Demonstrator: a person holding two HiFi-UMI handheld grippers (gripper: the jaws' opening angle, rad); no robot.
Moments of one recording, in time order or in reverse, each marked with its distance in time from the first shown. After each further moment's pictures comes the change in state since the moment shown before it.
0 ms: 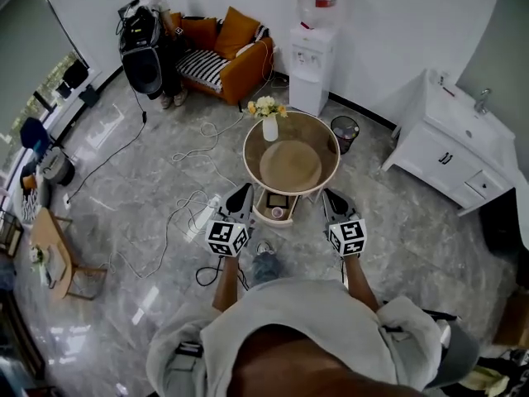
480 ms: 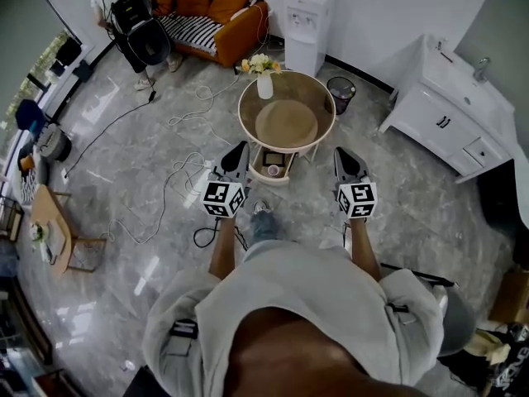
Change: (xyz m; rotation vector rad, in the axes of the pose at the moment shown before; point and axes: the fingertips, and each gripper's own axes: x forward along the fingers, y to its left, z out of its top) left arm -0.027 -0.037 0.004 0.035 -0.023 0.003; right arm -0.065 -0.030 -0.003 0.009 -0.035 -0.096
